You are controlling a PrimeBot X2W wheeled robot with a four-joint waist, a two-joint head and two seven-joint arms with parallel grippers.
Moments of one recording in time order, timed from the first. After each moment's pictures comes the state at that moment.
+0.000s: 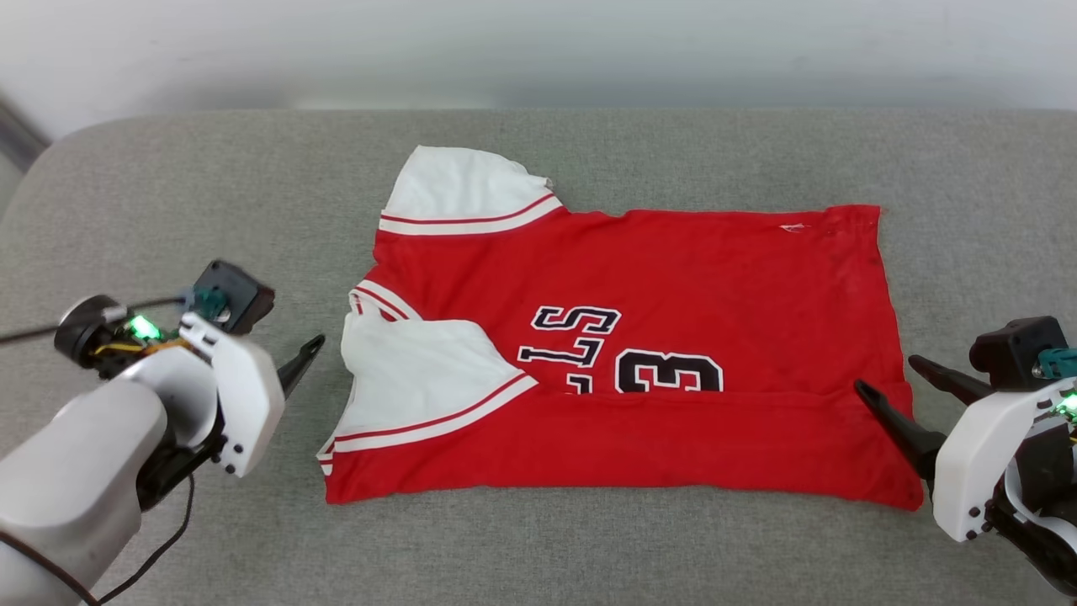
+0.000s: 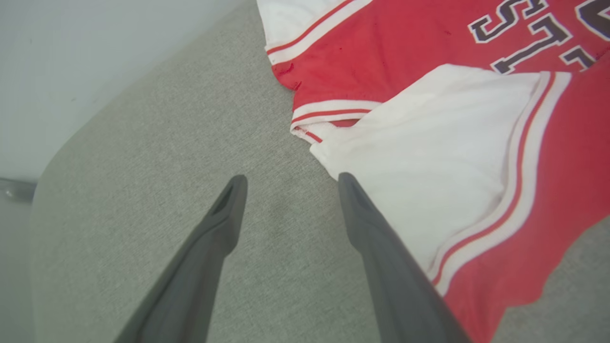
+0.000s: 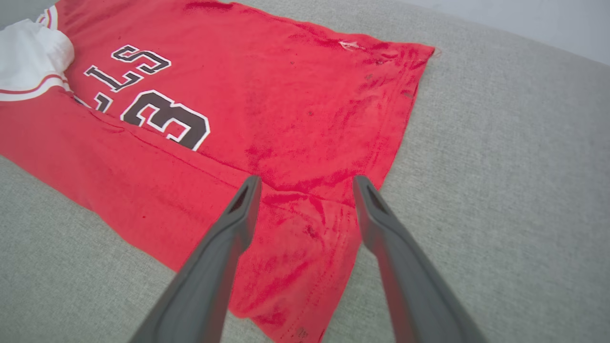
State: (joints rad) left arm -0.76 0.76 -0.98 0.48 -0.73 -0.13 0.07; right arm -0.28 -0.62 0.38 0.14 0.61 0.13 0.31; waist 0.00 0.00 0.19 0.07
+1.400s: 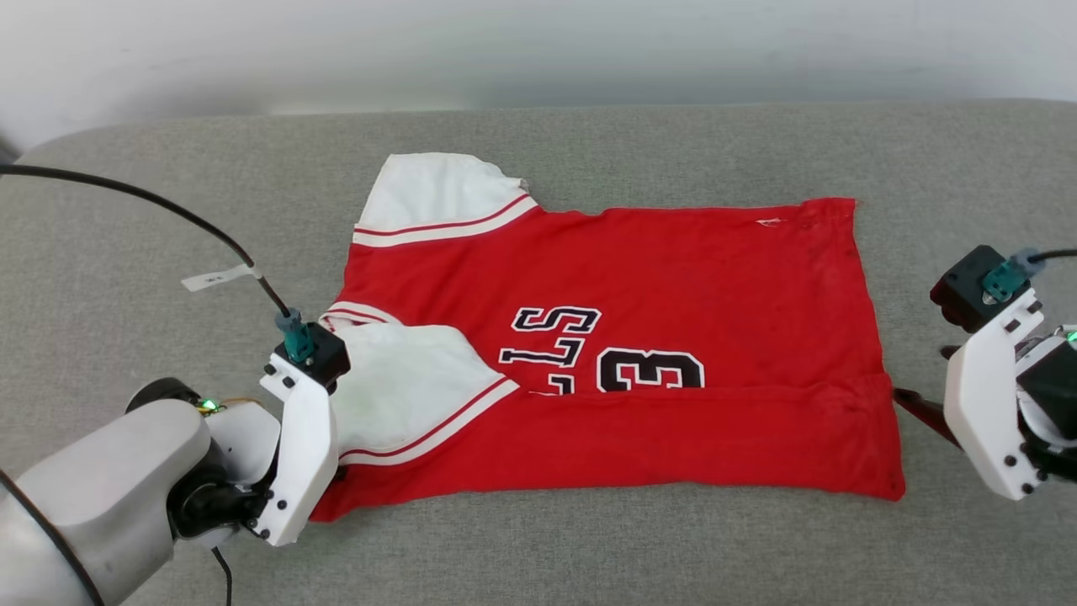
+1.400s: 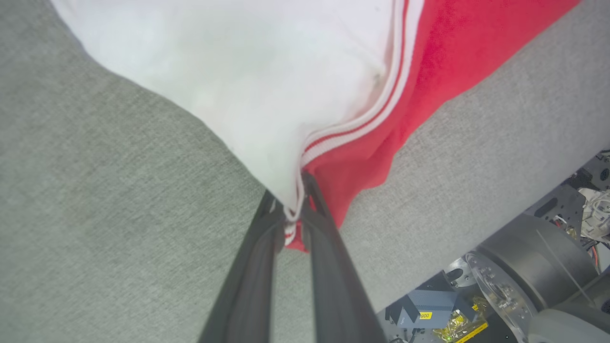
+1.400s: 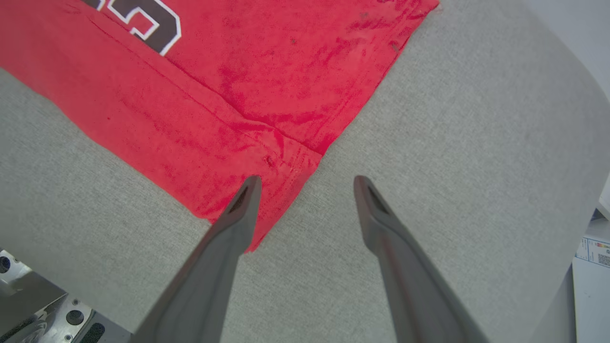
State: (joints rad) left arm -0.83 0.80 -1.23 0.30 -1.15 -0.13 0.64; right arm -0.55 -0.83 0.65 0.03 0.71 0.13 0.75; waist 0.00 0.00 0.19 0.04
